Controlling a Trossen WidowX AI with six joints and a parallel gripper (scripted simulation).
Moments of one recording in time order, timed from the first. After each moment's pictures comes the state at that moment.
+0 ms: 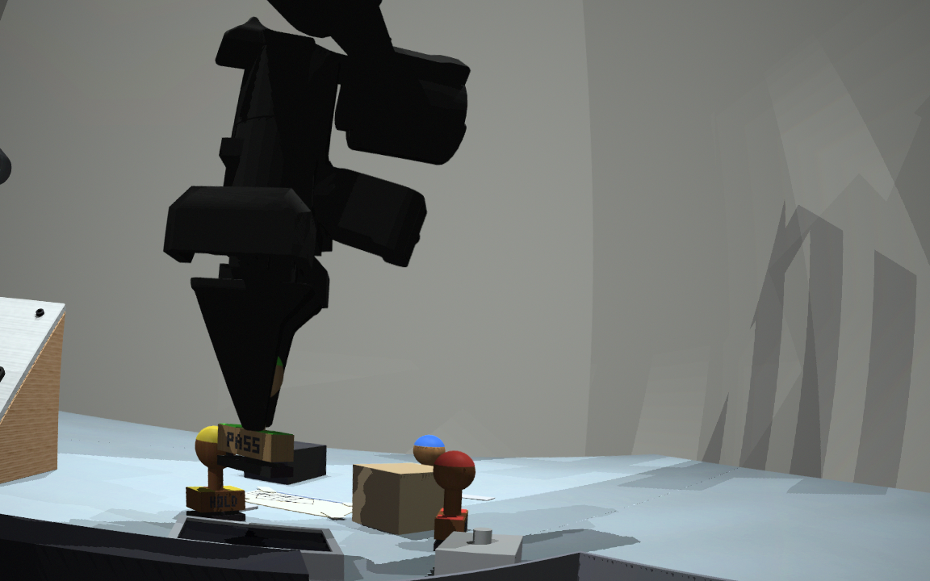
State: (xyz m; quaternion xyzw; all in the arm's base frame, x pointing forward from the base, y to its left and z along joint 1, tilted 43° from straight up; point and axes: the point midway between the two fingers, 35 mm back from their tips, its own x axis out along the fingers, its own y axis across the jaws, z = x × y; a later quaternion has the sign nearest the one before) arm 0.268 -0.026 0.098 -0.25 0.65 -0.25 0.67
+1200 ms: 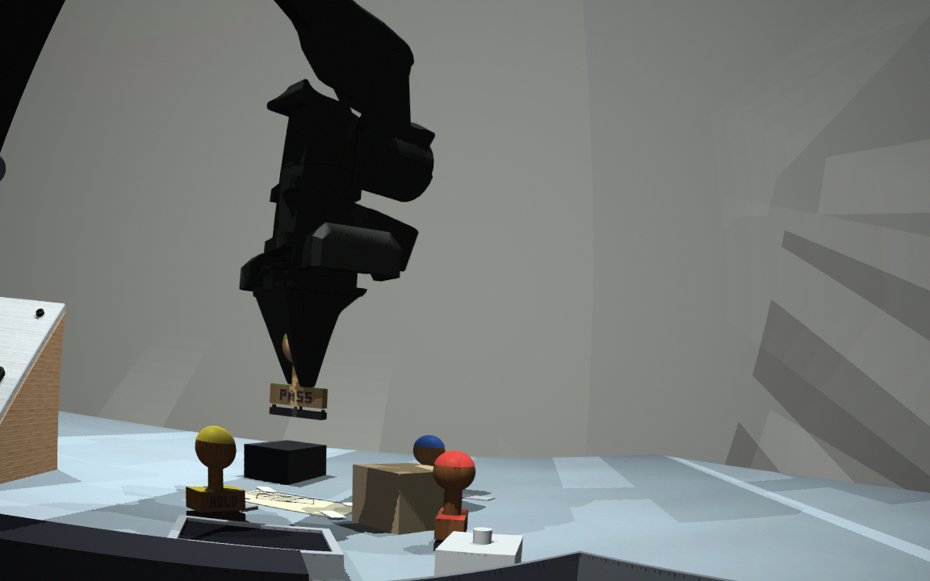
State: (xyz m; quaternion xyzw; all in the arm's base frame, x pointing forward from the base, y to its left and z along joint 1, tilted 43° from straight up) arm 0.278 0.095 0.020 -0.38 0.69 -0.10 0.61
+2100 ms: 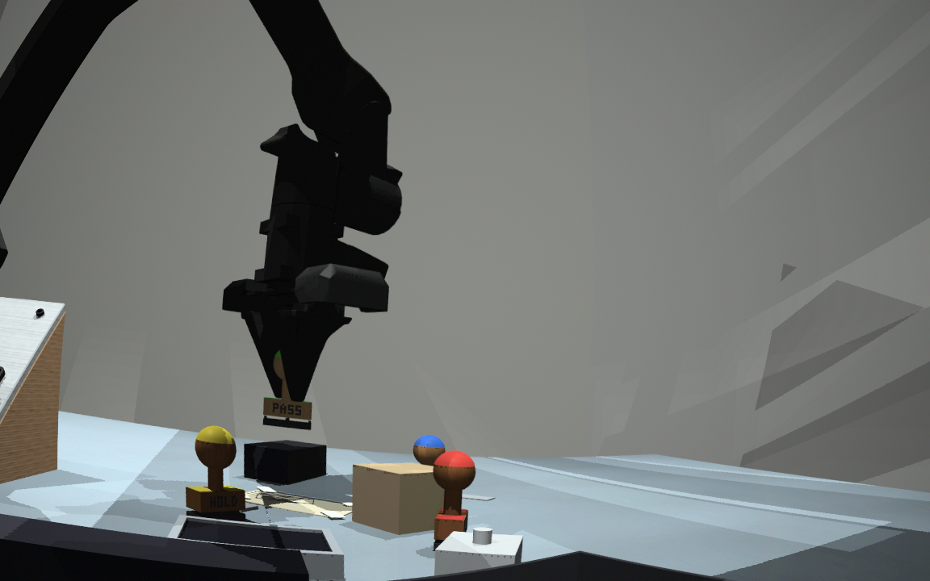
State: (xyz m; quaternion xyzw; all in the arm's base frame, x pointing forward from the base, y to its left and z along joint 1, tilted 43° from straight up) arm 0.264 0.133 -0.031 -0.44 0.70 -0.03 0.56
